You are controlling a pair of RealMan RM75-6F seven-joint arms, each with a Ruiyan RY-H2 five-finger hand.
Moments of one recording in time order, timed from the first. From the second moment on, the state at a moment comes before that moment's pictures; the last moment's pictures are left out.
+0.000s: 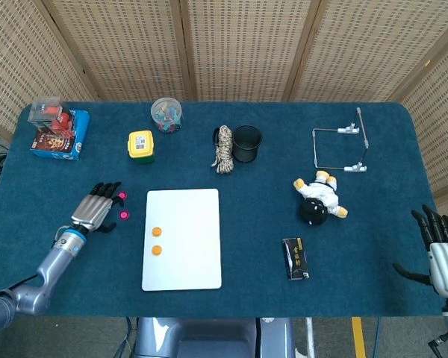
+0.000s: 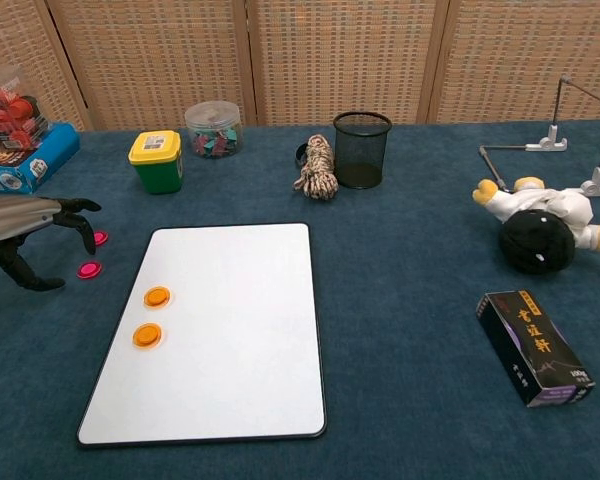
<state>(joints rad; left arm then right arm) -0.63 -1.51 -0.06 -1.12 1.24 0.80 0.09 0.08 -1.09 0.08 -1.55 -1.46 1.46 0.10</state>
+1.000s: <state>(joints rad) -0.63 -1.55 -0.07 -1.13 1.21 0.81 0.17 0.08 -1.09 0.08 -1.55 -1.47 1.45 0.12</state>
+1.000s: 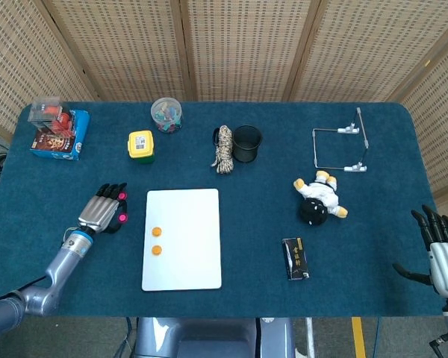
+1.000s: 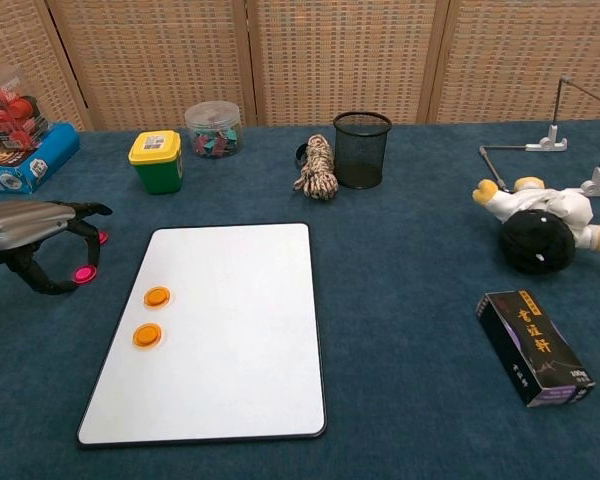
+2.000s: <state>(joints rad) -0.71 -1.50 -0.10 -1.59 1.22 0.87 0.37 0.08 -1.09 0.08 -1.54 -1.47 1.45 0.15</state>
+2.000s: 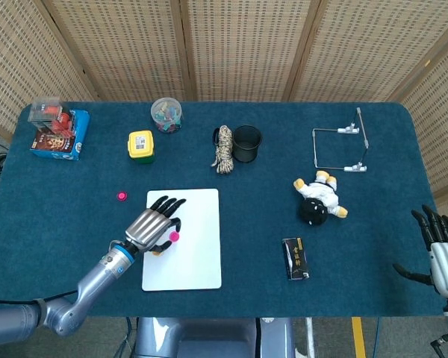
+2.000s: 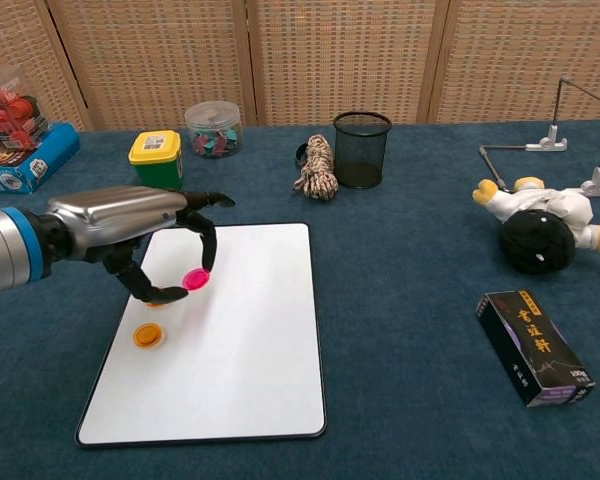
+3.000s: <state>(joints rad) -0.74 -1.59 -0.04 -1.55 1.14 0.87 0.47 0.08 -1.09 0.08 -1.54 -1.47 1.45 0.16</state>
